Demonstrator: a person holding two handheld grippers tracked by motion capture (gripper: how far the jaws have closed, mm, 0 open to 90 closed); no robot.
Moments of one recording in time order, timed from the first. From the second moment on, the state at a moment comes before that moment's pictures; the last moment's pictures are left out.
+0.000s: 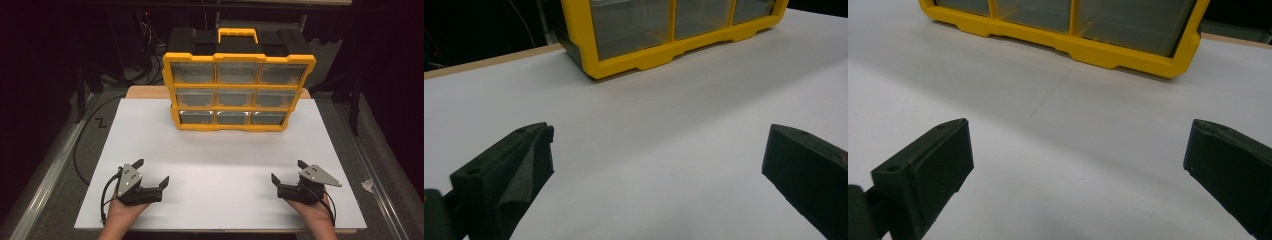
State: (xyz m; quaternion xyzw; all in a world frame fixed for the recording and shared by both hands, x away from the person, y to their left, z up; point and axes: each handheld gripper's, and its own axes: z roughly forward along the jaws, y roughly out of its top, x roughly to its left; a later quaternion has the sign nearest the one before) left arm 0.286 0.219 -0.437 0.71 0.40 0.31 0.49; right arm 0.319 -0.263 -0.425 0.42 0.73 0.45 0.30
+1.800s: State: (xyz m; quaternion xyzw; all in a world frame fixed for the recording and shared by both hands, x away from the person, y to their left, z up) left arm 0.286 0.220 -0.437 0.70 0.40 0.30 0.51; right arm 0.348 -0.251 -0.427 0.43 0.74 0.41 0.32
